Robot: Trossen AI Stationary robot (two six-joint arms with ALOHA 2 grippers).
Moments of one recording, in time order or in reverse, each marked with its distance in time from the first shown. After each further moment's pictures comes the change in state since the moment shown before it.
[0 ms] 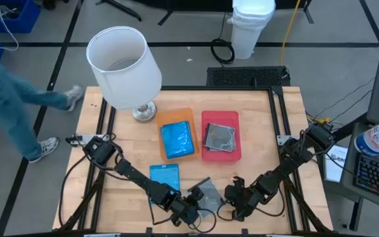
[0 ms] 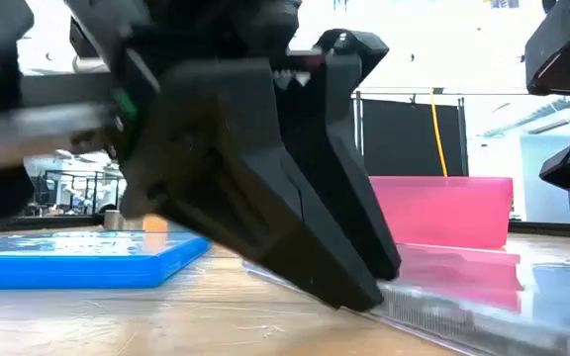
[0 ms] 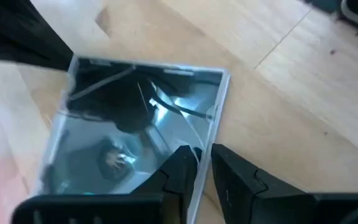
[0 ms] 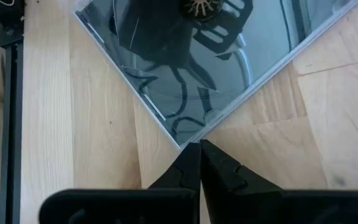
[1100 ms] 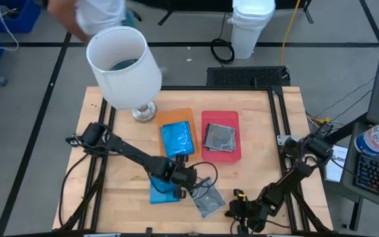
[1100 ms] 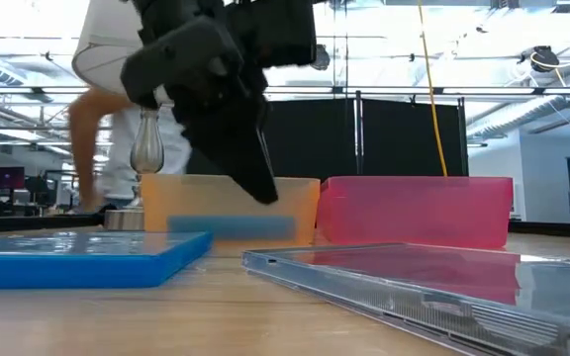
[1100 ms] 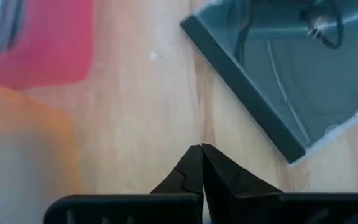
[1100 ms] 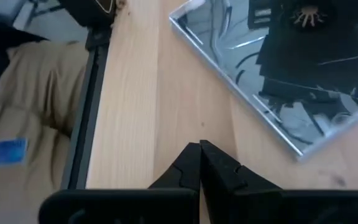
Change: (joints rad) left arm 0.197 -0.229 -0.124 -0.333 -0.015 -0.579; right arm 0.151 0.136 0.004 0.305 0.220 -0.034
